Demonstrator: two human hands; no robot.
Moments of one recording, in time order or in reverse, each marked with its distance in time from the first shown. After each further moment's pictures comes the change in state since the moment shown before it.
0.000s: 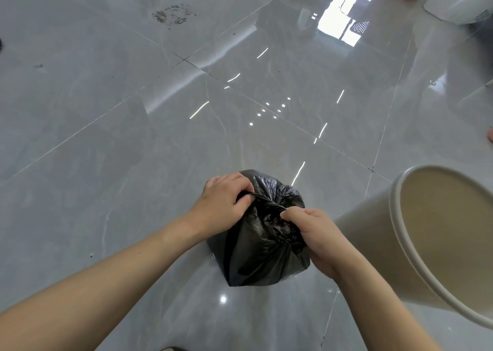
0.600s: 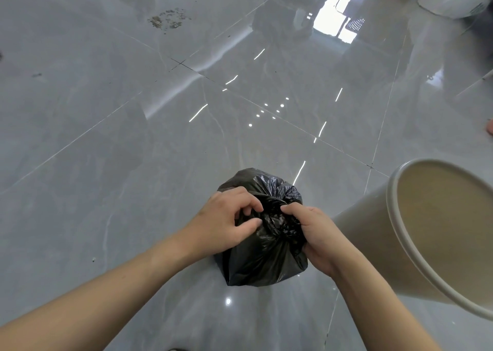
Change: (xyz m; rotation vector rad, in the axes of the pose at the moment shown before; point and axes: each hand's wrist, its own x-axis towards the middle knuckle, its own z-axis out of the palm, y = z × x) left_hand -0.029 0.022 -0.010 -0.166 -0.033 0.148; right_hand -0.003 -0.001 0.002 0.196 -0.013 0.022
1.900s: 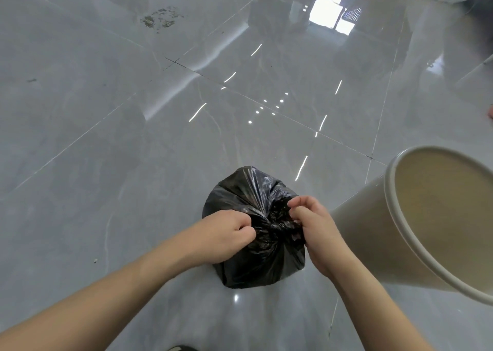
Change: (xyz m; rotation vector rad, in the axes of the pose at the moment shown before) left_hand -0.008 0.020 0.000 0.101 -0.402 -0.332; right_hand 0.009 0.024 -0.009 -0.139 0.279 -0.134
